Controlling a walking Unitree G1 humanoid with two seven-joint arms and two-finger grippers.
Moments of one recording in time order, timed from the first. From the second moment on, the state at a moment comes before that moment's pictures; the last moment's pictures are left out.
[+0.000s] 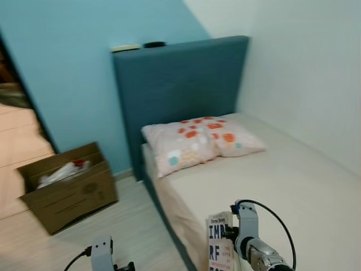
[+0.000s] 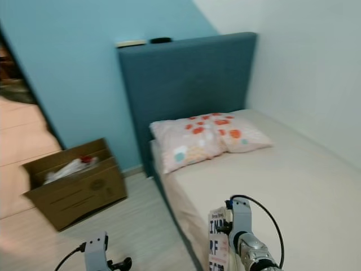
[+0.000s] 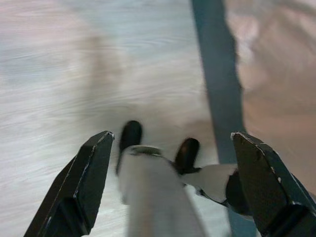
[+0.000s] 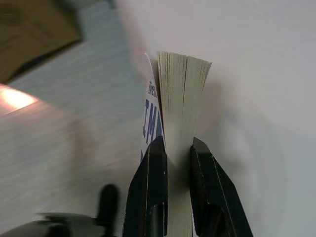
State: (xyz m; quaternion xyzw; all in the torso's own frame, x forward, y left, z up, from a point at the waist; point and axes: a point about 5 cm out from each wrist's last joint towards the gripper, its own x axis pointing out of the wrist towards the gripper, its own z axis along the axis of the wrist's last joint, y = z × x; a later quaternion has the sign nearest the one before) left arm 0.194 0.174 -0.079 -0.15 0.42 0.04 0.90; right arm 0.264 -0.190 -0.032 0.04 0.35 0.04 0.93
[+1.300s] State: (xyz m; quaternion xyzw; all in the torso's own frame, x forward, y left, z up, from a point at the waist) left arm 0.202 0.165 -0.075 -0.16 0.40 0.02 0.90; right arm 0.271 -0.191 -0.027 0.02 0.34 0.02 0.94
